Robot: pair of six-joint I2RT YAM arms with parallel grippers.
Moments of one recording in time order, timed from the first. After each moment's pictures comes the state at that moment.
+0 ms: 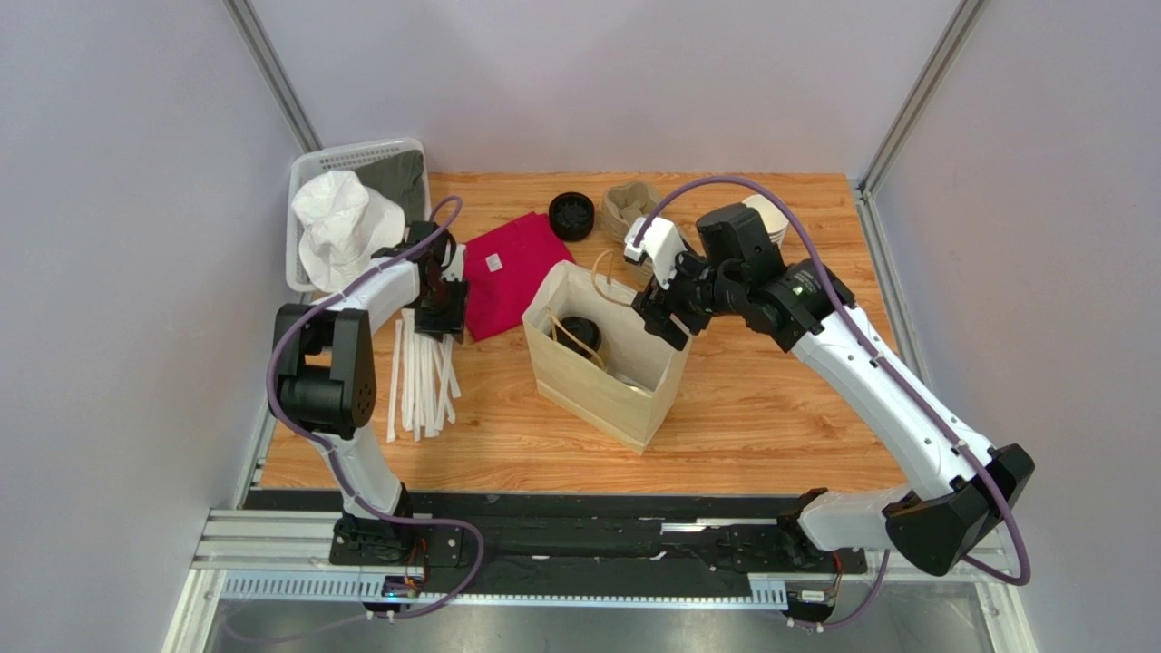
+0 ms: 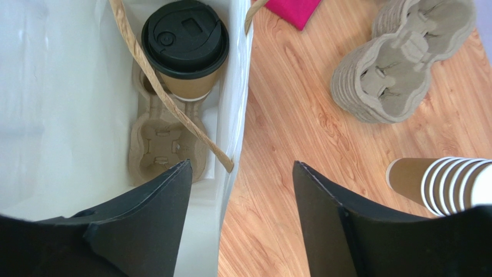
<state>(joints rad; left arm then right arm) -0.11 1.80 1.22 -0.67 0.04 -0.04 0.62 1.31 1.43 -0.86 -0.23 -0.43</state>
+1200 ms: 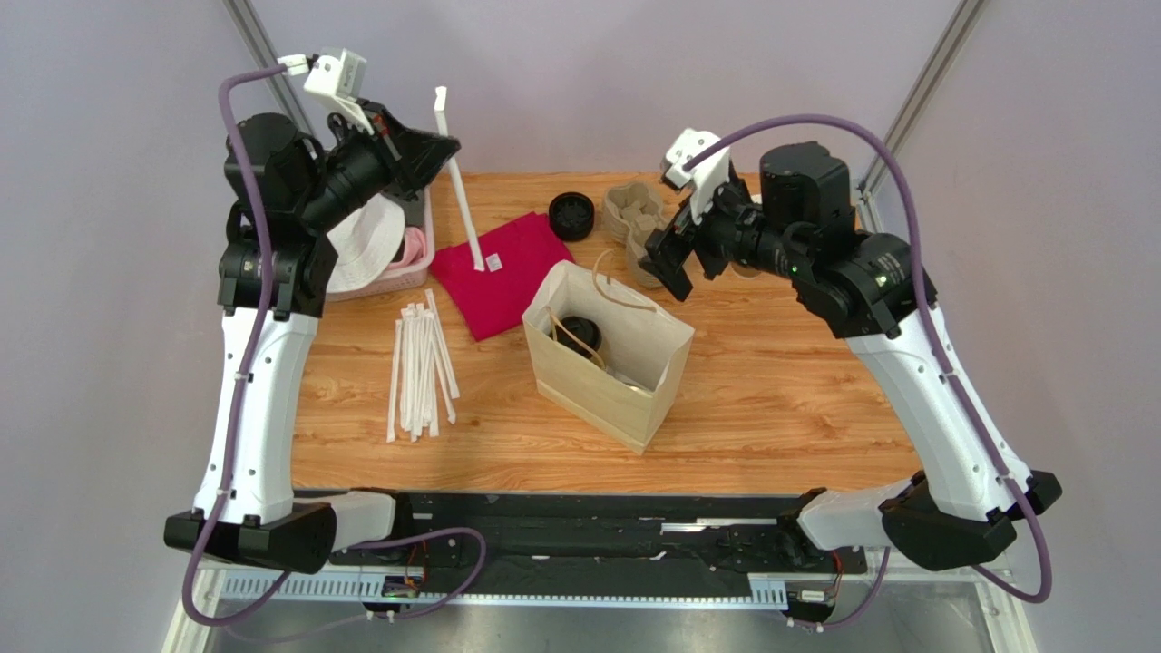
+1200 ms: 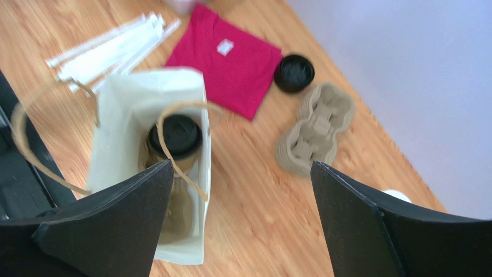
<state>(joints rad) -0.11 1.26 1.72 -0.48 0.52 -0.27 0.62 1.33 1.83 -0.92 -0.20 -0.35</state>
